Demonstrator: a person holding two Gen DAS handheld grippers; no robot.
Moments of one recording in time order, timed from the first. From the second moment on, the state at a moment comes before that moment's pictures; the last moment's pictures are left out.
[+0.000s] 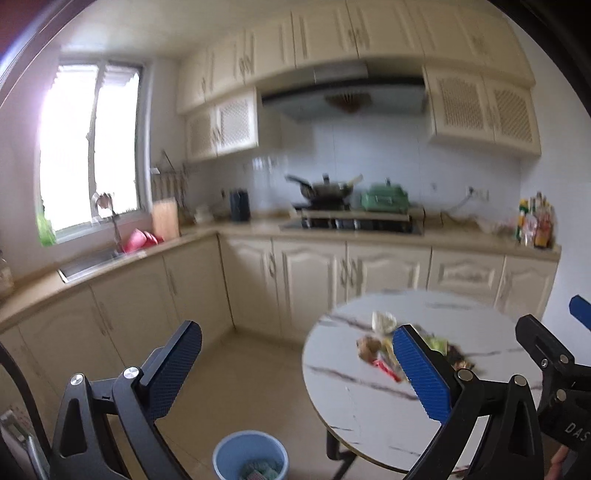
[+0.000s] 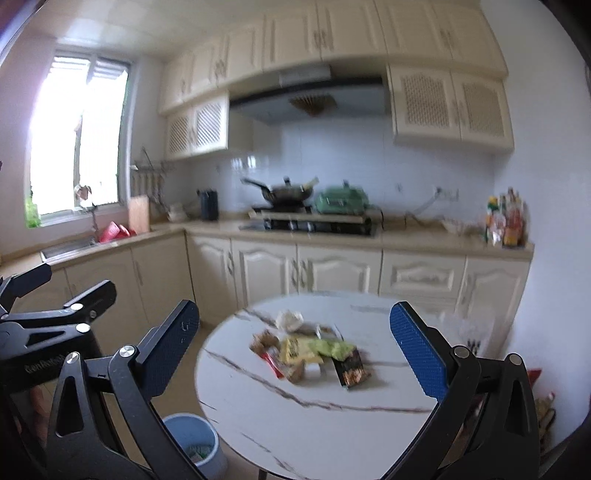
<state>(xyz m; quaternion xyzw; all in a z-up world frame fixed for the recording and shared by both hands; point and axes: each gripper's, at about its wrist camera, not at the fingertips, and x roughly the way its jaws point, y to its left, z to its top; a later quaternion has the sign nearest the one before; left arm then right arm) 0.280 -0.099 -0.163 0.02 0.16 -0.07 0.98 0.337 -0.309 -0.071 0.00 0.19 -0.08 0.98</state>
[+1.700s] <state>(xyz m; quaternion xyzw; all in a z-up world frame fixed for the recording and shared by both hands) 0.513 -0.126 -0.197 0.02 0.38 -0.21 0.90 0.519 -0.378 -0.251 0.04 0.43 -0.07 0.90</state>
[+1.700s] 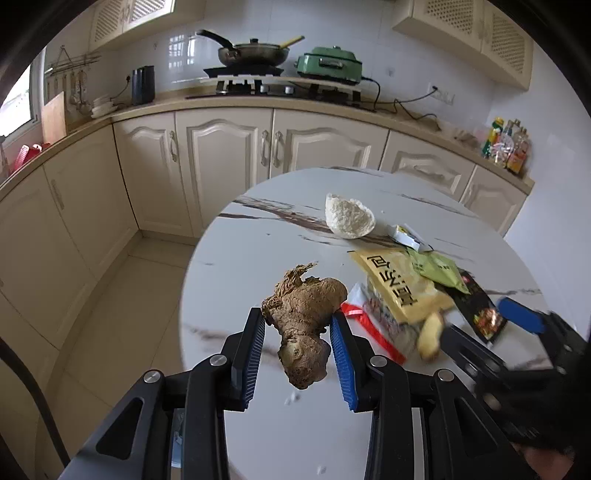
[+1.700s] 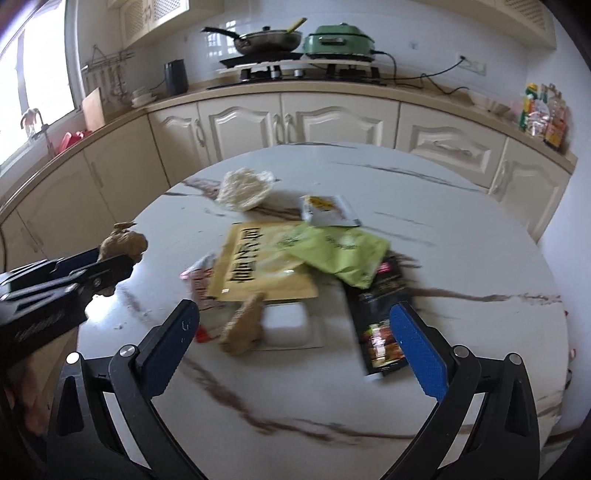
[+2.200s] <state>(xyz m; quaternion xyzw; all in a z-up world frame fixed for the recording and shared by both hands) 0.474 -0.095 -0.183 0.00 0.38 -0.24 0.89 0.522 -0.360 -0.271 0.02 0.47 -0.07 0.88</state>
